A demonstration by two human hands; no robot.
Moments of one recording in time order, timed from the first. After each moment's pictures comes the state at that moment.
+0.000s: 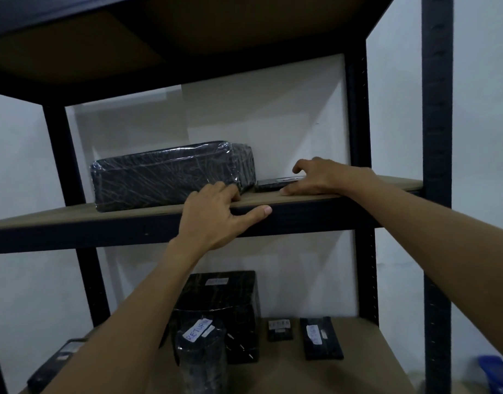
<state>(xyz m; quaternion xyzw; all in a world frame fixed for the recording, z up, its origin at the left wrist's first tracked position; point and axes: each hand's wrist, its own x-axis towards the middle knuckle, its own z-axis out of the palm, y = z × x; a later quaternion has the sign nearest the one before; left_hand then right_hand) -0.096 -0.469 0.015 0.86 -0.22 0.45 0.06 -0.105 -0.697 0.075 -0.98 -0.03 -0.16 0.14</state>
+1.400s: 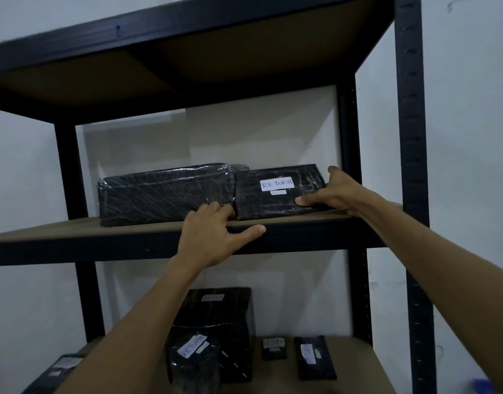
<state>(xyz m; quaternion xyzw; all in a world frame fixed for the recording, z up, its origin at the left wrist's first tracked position) -0.097 -0.470 0.013 0.87 -0.20 0.45 0.08 -0.135 -0.724 0.074 -0.86 -0.04 -0.24 0.45</state>
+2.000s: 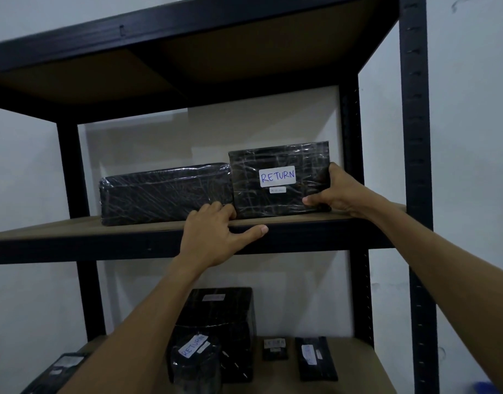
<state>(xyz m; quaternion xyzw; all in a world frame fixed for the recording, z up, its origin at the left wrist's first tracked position) -0.096 -0.470 0.012 0.87 -0.19 0.46 0.07 -0.114 -0.732 0.070 -0.84 -0.10 -0.26 0.46</state>
